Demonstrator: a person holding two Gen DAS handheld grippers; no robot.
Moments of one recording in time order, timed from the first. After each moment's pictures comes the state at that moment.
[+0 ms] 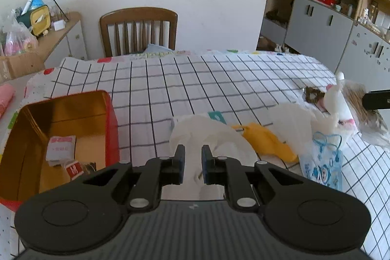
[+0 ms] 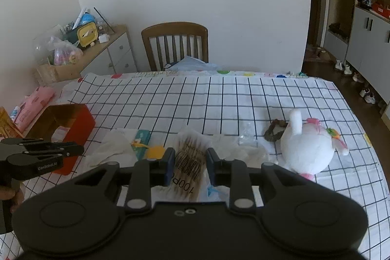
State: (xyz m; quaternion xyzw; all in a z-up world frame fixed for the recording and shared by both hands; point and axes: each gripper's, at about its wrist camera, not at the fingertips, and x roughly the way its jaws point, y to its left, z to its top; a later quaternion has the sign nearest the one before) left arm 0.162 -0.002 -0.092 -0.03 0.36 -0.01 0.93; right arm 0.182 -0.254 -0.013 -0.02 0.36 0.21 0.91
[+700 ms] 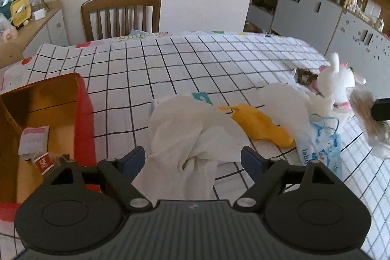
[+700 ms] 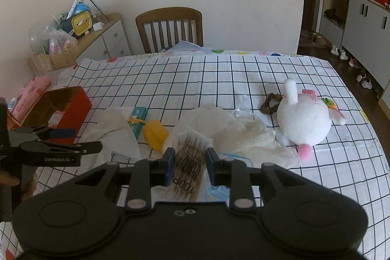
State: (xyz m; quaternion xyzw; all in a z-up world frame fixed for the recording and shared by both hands) left arm 0.182 -0.010 -0.123 -0.03 0.39 -0.05 0.92; right arm 0.164 -0.261 -0.031 -0.02 0.39 0.20 0.90
